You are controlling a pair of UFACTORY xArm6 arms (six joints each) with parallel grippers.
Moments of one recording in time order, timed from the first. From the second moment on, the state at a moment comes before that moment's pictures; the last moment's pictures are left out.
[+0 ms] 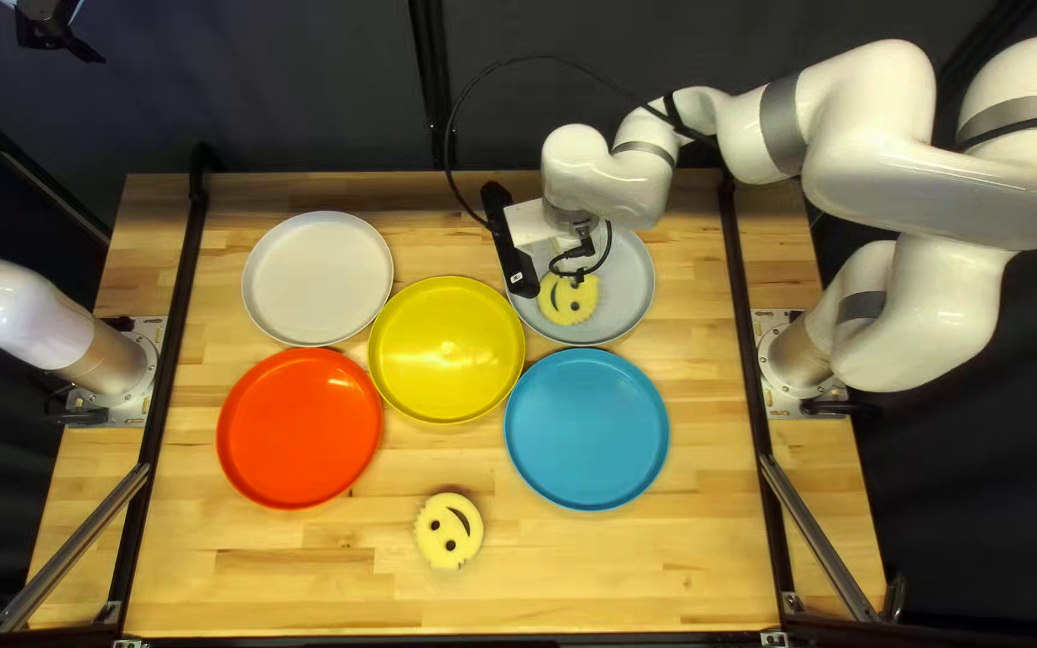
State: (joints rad) left arm 1.20 -0.65 -1.02 -0.12 1.45 1.59; right arm -0.38 0.04 -0.74 -0.04 0.77 -0.62
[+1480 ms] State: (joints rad) left arm 1.20 -0.65 -1.02 -0.12 1.45 1.59; right arm -0.42 0.02 -0.70 -0.06 0.78 -0.63
